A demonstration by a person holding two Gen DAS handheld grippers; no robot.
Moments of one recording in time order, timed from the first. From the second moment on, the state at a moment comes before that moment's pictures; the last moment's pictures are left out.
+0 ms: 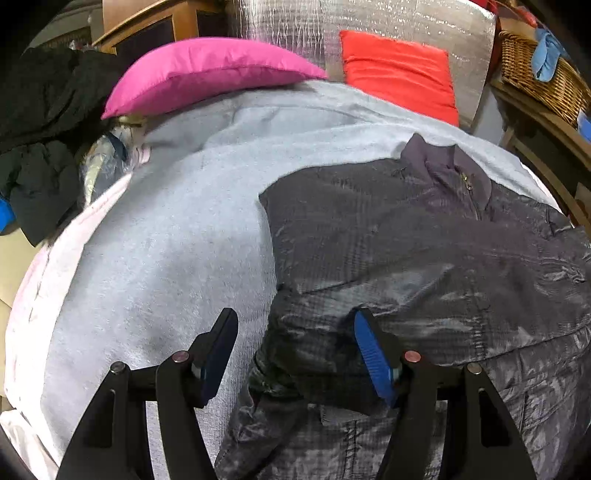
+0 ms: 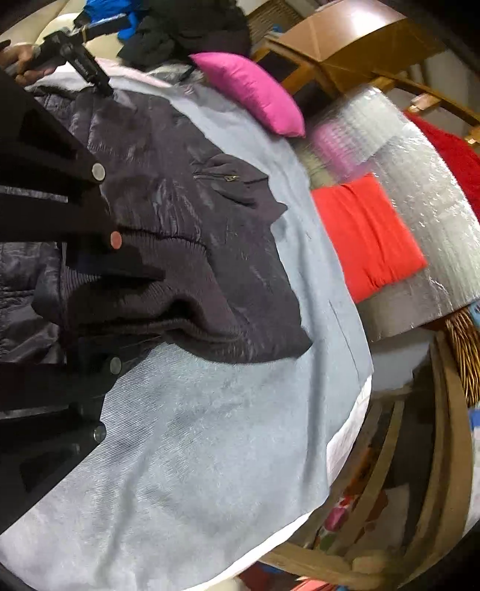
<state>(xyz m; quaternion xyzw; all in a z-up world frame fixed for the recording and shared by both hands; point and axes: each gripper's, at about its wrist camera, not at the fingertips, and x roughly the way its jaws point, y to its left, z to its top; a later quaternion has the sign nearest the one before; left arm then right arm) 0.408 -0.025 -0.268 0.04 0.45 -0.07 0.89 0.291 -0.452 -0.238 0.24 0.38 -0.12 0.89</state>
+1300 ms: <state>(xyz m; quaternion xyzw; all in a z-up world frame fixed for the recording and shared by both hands) 0.395 -0.045 -0.281 0.07 0.46 -0.10 0.88 0.327 -0.373 -0.248 0.23 0.45 0.01 0.86</state>
